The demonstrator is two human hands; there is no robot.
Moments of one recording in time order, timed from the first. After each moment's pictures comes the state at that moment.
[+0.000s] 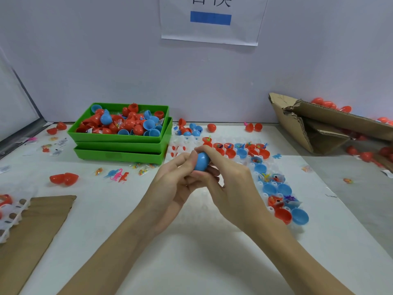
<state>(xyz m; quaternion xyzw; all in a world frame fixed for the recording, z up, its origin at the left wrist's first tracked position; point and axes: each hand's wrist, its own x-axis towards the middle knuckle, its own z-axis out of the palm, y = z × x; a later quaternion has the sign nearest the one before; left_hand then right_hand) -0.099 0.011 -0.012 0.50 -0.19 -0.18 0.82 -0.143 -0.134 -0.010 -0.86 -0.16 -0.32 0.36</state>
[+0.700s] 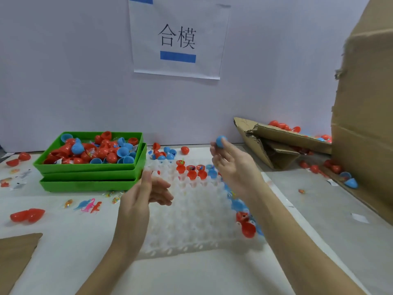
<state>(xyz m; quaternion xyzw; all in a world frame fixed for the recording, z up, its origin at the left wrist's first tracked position) -0.104 0.012 -0.016 0.63 -0.19 0.07 0.75 -0.109 -0.210 0.044 -0.45 0.09 -0.15 0.87</state>
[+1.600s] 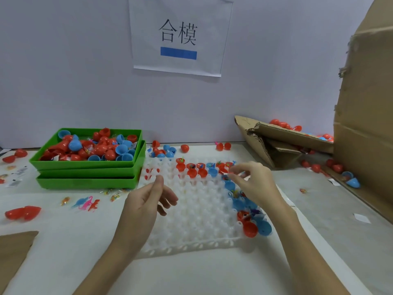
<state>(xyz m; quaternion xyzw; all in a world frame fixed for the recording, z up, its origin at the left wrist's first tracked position) -0.102 0.012 -0.014 0.70 -0.21 0.03 0.68 -0.125 -0.257 0.002 -0.92 0.16 -0.22 0.29</state>
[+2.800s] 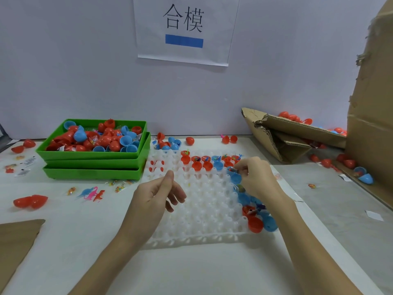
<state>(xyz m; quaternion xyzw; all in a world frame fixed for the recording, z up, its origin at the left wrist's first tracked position) -0.105 0.008 -0.016 0.72 -0.22 -0.02 0.66 -0.107 -0.259 -0.012 -0.95 0.19 -0.15 0.21</state>
